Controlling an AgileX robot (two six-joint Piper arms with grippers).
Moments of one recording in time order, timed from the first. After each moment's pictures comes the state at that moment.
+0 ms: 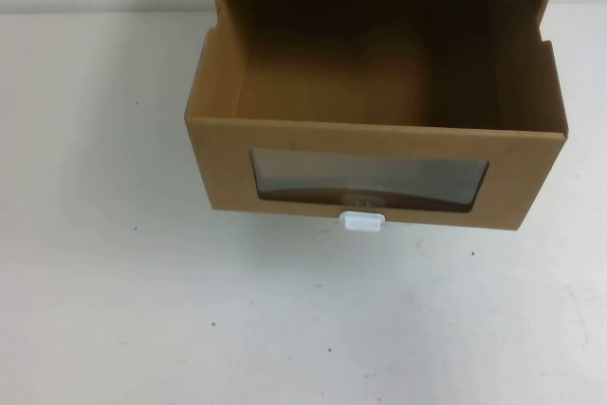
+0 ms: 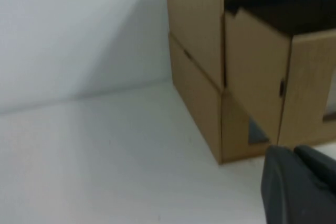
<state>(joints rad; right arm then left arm) 1.25 0.39 -0.60 1.75 -0.91 -2.69 -0.16 0.12 -0.42 -0.41 0.47 0.43</state>
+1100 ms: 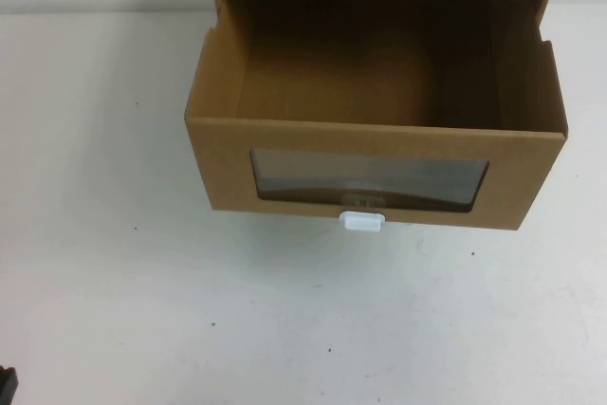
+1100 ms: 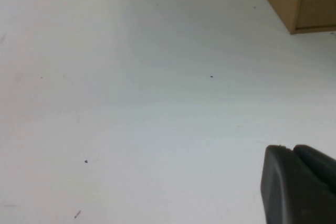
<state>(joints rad) 1.25 0.39 -0.60 1.75 -0.91 -2.68 -0.15 -0.01 0.03 -0.07 0.34 0.09</state>
